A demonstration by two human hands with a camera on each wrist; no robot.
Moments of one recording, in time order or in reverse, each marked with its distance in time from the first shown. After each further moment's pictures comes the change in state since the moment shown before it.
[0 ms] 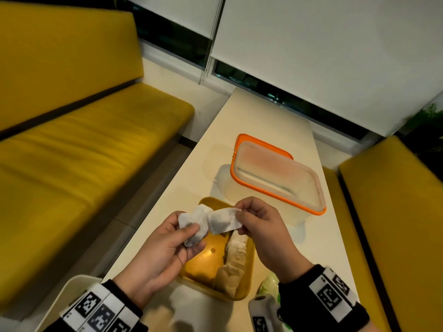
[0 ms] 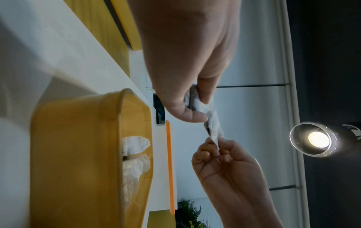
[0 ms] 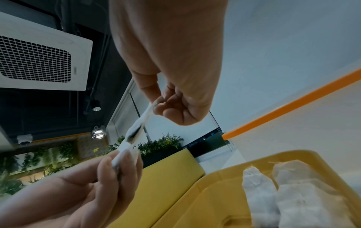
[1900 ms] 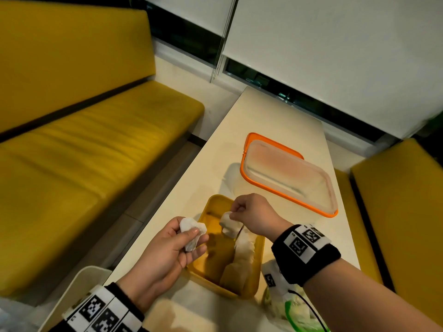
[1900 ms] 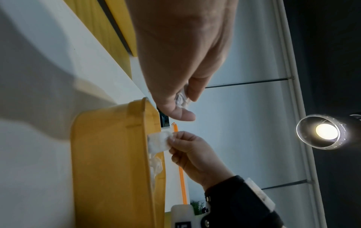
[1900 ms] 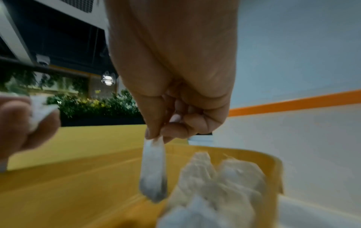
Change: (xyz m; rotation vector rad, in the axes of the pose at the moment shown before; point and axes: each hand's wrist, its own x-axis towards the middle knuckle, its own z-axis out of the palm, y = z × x) left_hand -0.007 -0.007 -0.015 0.089 0.113 0.025; right_hand 0.074 0.028 0.001 -0.935 -0.217 -0.027
